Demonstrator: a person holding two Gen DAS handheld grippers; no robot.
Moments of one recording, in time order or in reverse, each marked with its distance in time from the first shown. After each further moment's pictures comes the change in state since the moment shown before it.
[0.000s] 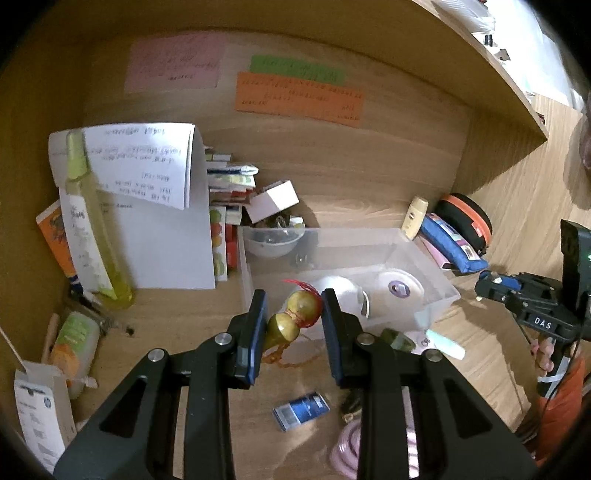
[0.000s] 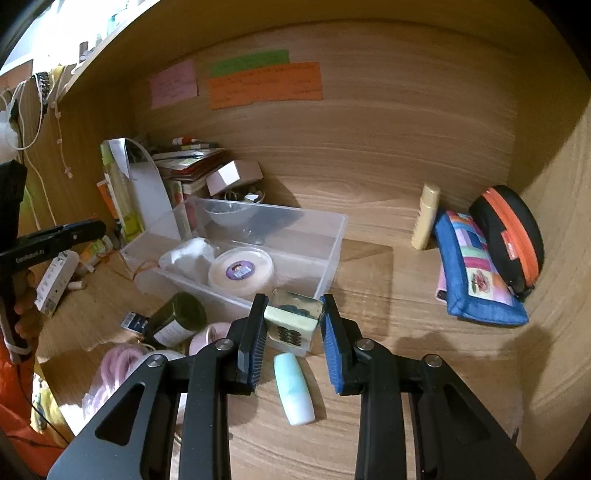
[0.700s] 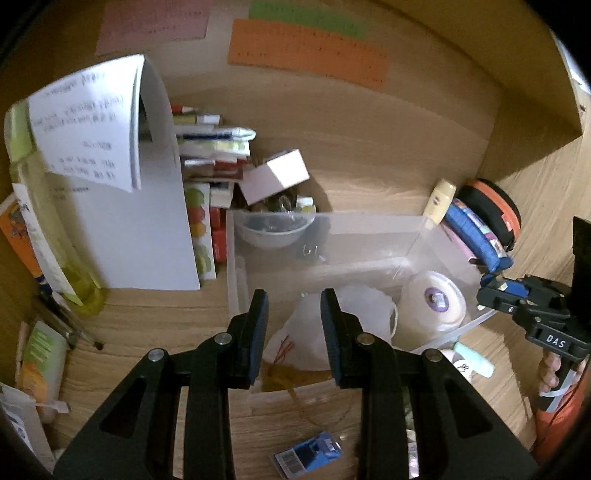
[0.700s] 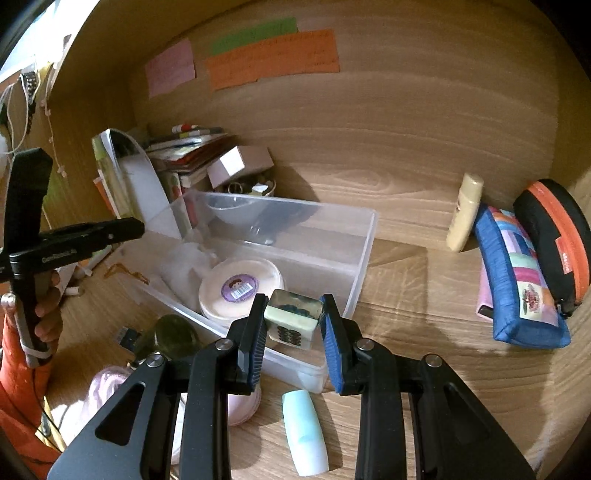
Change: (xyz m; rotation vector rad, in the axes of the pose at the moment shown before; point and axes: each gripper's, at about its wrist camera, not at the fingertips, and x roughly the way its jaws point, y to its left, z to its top) left arm 0.072 0.008 0.007 -0.026 0.107 0.008; right arm 0.054 -0.001 0.011 0.010 0.055 0.079
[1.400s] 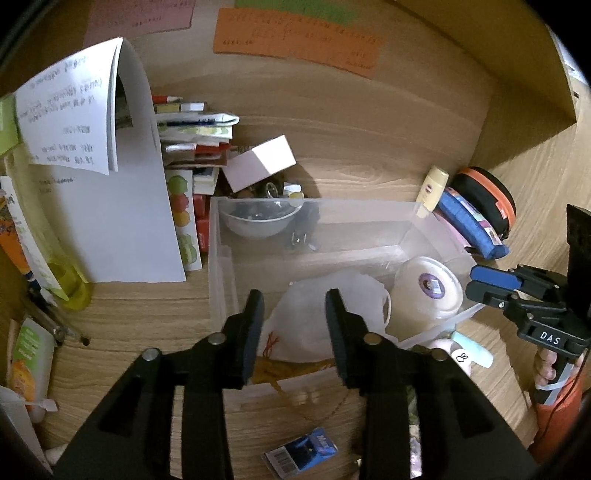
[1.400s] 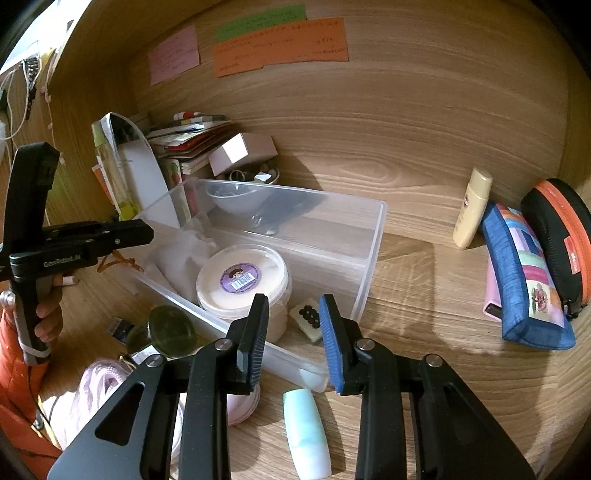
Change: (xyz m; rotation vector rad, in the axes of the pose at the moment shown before) left arm 0.006 -0.007 -0.004 0.023 0.017 -0.031; right arm 0.008 0.007 -0.001 -0.026 0.014 -0.013
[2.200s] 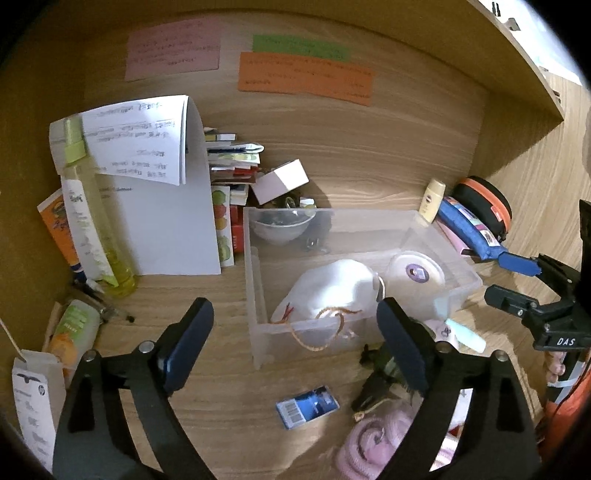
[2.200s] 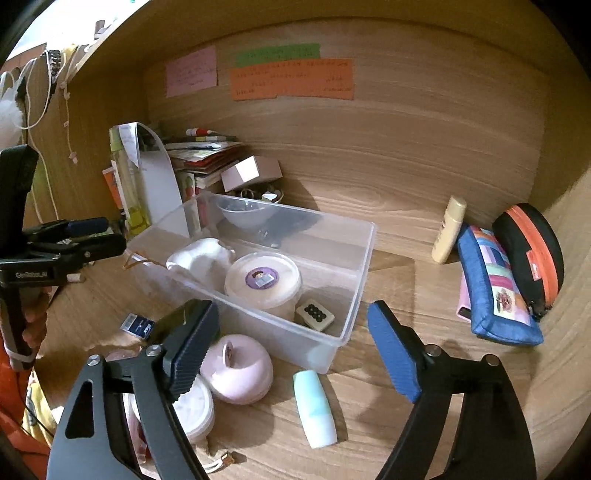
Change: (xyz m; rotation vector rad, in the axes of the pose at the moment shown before) left arm -0.059 -0.007 -0.023 0.009 -0.075 0.090; right arm -0.045 0.024 -0.010 -0.037 -0.070 -0.080
